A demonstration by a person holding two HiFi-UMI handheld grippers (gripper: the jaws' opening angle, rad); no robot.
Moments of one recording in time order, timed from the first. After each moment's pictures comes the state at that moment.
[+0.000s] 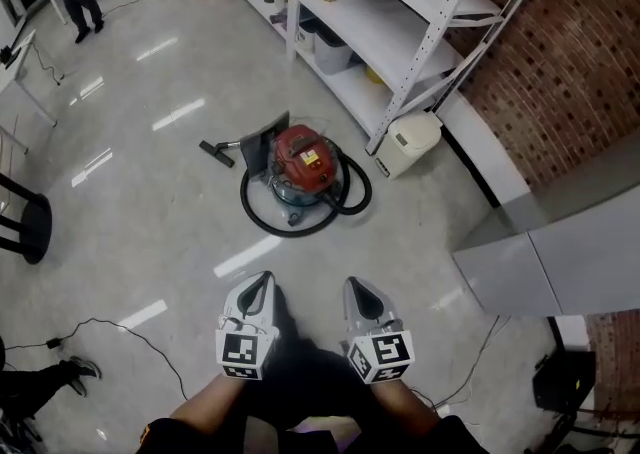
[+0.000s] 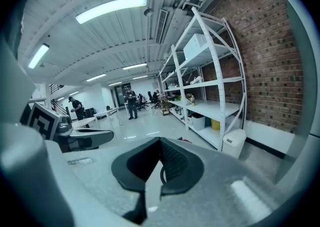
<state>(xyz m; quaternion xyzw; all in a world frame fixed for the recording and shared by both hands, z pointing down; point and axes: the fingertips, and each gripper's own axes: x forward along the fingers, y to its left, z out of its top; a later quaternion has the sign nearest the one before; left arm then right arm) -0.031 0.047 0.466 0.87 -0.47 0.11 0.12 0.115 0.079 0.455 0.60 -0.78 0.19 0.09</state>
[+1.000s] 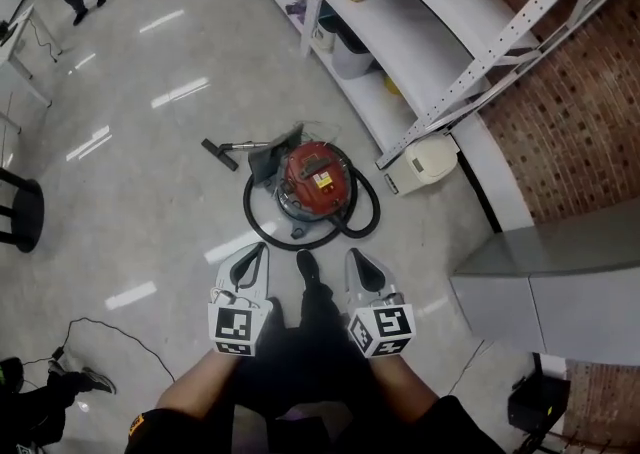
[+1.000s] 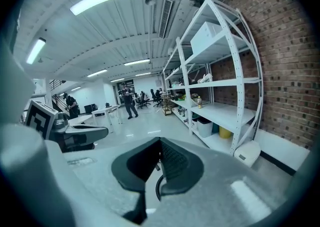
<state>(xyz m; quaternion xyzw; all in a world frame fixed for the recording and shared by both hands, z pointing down) -0.066 -0.140 0.459 0.86 -0.49 0.10 0.11 0.094 -0.118 0.451 0.58 -0.79 0.18 0.11</state>
